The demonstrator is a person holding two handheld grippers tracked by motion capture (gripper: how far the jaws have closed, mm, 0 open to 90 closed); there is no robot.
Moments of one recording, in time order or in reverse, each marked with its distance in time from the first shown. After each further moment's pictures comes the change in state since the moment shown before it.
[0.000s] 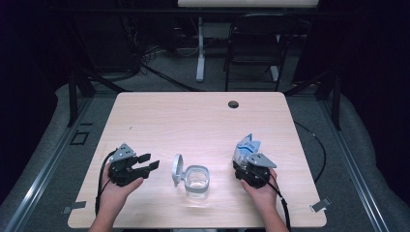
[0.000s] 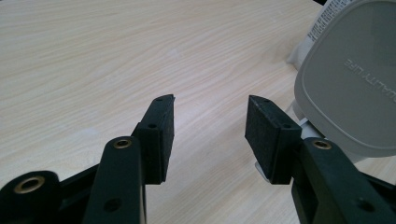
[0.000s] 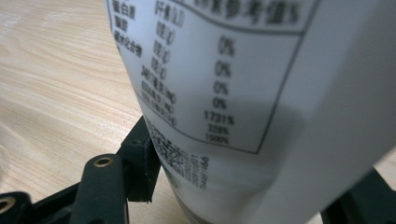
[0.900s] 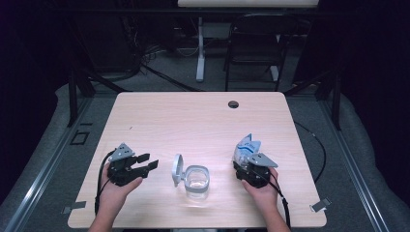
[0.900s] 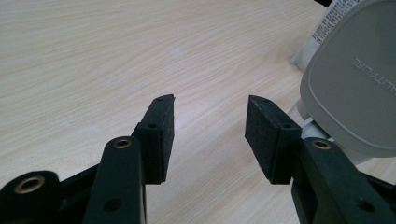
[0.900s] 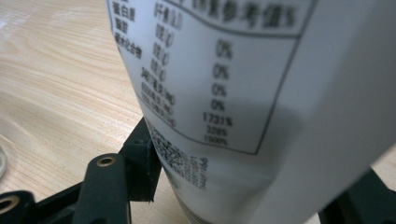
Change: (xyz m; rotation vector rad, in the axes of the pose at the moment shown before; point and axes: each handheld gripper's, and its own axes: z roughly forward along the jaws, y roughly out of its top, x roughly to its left) left arm 0.004 -0.001 -0.001 0.000 0.003 -0.015; right arm -0.003 0.001 -0.002 0.012 0.021 -0.012
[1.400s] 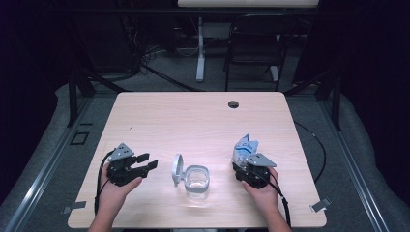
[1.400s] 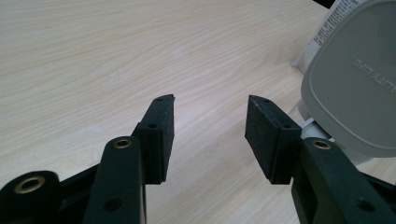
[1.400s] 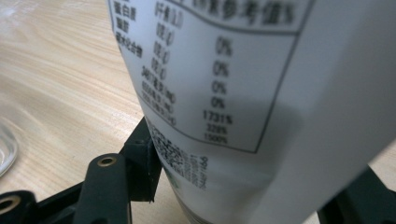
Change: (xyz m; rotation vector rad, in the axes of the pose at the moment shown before) left arm 0.001 0.000 -0.001 -0.005 0.005 -0.003; right arm 0.004 0.003 -0.003 0.019 0.016 -0.045
